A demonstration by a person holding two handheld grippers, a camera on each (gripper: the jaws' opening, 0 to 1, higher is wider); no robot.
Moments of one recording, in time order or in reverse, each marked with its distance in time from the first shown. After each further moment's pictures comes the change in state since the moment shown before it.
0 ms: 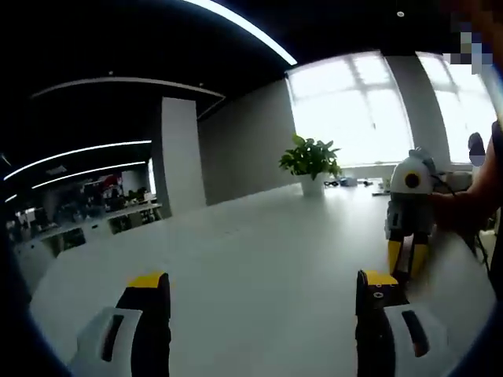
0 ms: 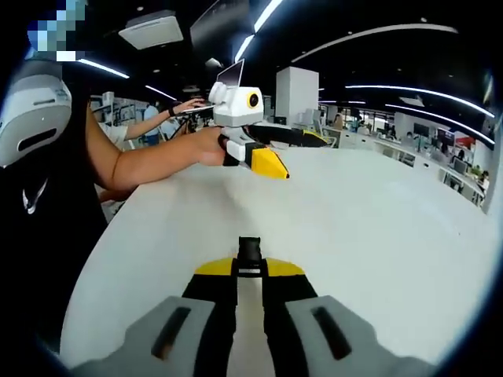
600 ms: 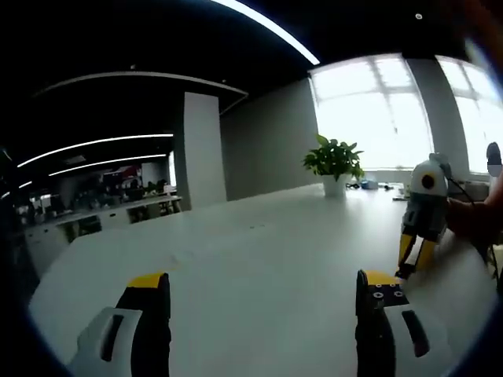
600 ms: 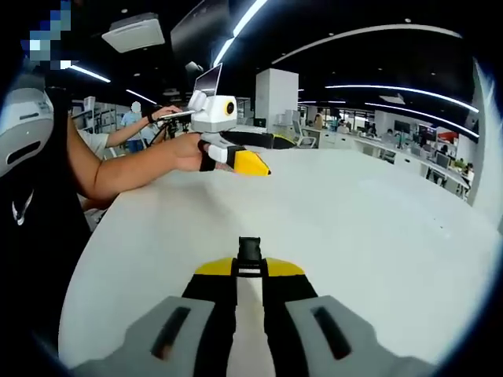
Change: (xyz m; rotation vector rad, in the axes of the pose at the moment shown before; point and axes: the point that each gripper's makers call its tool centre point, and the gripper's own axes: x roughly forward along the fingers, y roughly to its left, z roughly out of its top) left arm -0.007 0.033 -0.004 -0.076 0.011 0.125; right arm -0.009 -0.025 0.003 0.039 -0.007 -0.114
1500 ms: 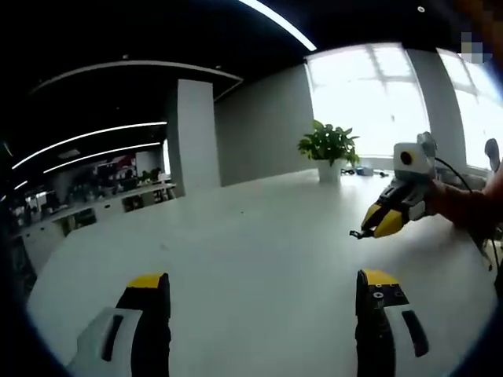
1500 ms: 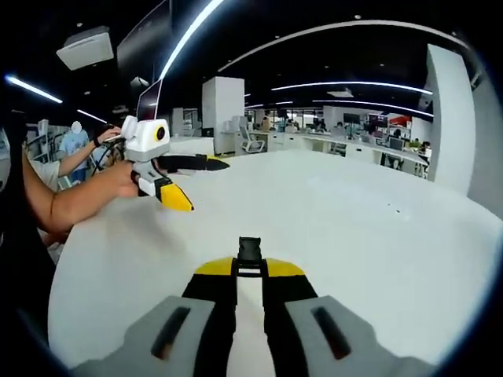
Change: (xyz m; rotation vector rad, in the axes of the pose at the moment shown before) left arm 0.008 -0.016 -0.015 0.013 0.081 -0.044; right arm -0.008 -0.067 0.009 0.138 -0.033 -0.275
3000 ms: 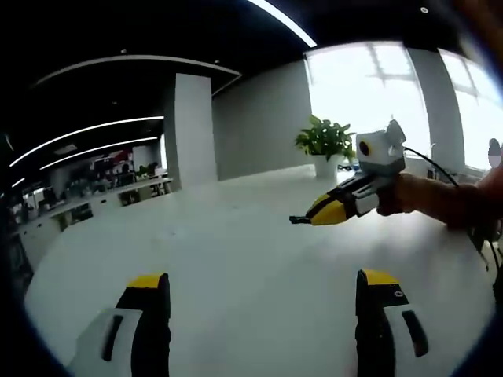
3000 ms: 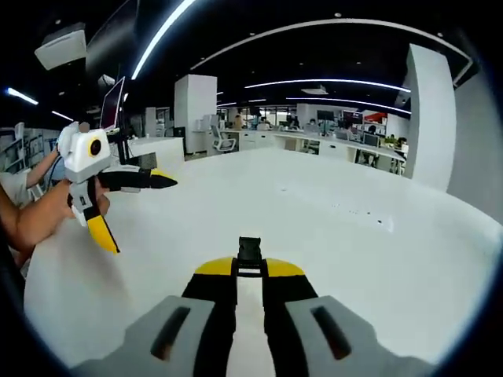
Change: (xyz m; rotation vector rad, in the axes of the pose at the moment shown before) left arm 0.008 -0.012 -0.010 0.000 0.045 -0.022; right arm 0.053 -0.059 0.016 0.025 0.025 -0.153
